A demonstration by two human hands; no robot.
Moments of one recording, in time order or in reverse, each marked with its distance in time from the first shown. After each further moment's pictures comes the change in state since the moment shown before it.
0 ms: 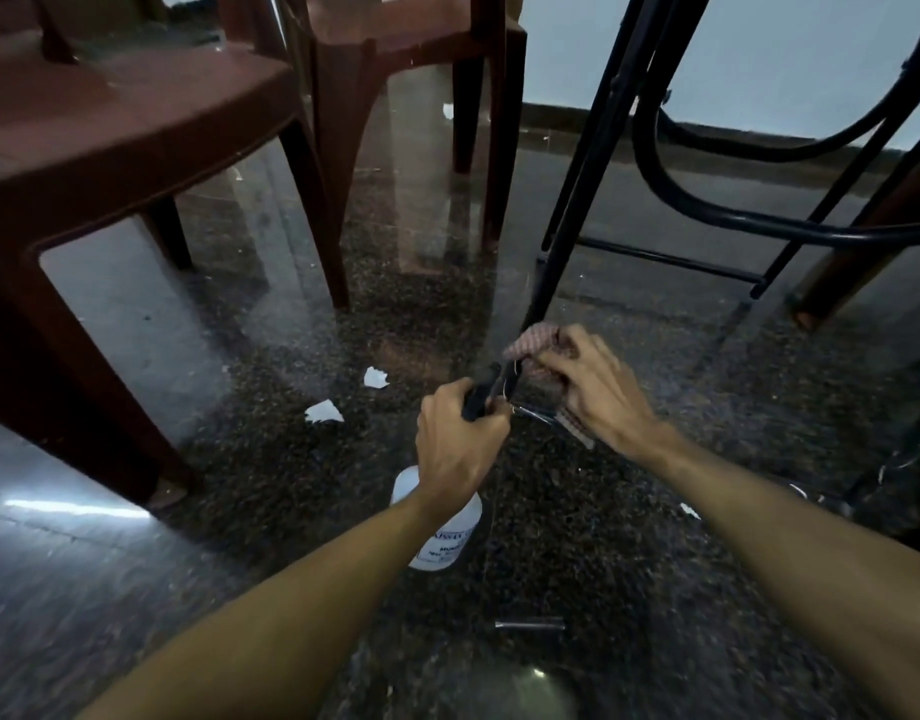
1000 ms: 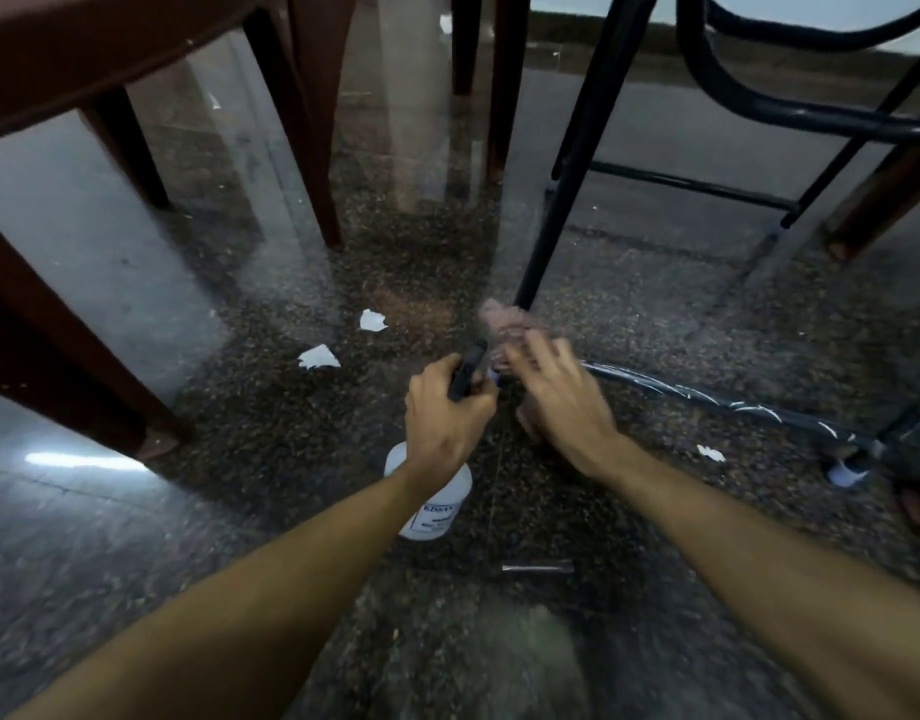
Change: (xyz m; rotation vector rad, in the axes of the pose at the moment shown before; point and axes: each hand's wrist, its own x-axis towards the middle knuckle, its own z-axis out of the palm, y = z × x) left_hand -0.006 -0.059 0.012 0.026 -0.035 -0.045; right_hand -0.043 -0.028 0.088 -0.335 -0.088 -0.032
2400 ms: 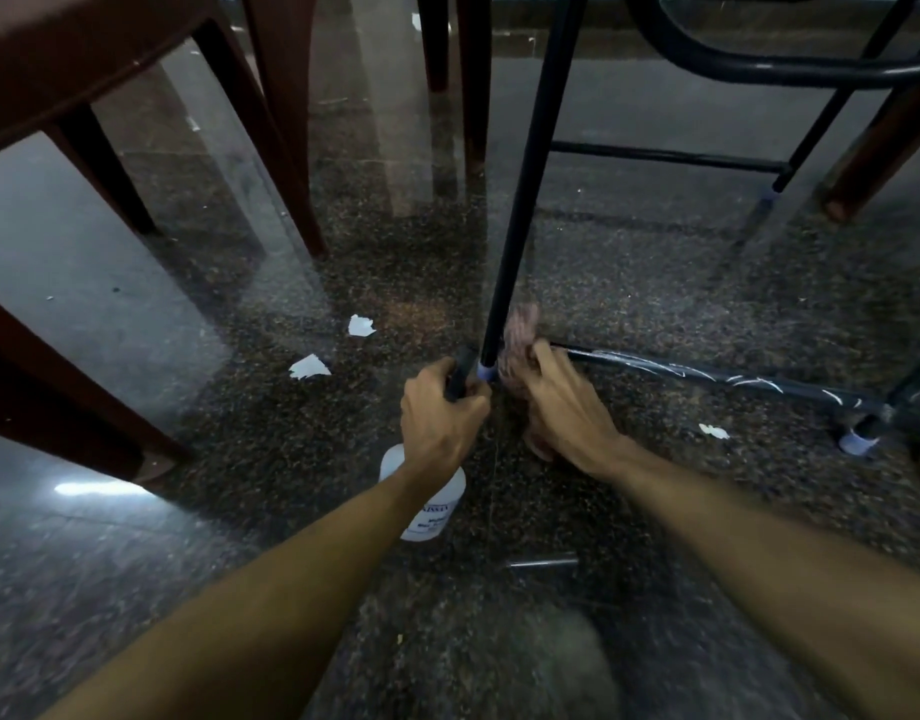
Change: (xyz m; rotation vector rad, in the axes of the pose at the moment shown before) left_hand 0.000 -0.005 0.017 0.114 -0.004 -0.040; right_hand -0.018 0.008 0.017 0.250 -0.077 0.093
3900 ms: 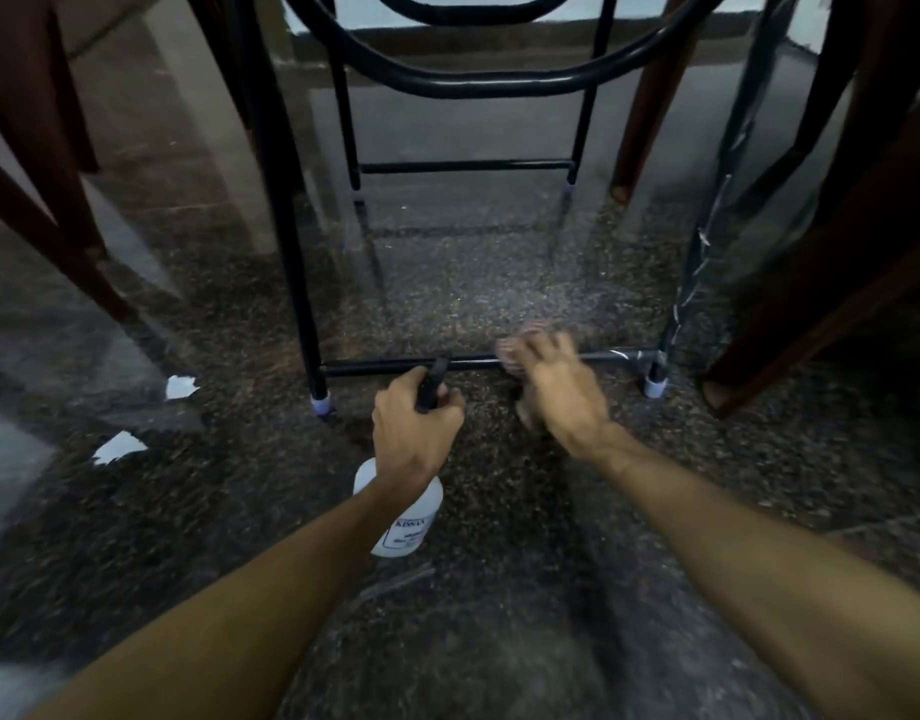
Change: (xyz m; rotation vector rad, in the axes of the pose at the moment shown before) left_hand -0.044 0.073 0.125 -0.017 -0.179 0.193; right_hand -0.098 0.152 -0.046 -0.161 0.154 0.369
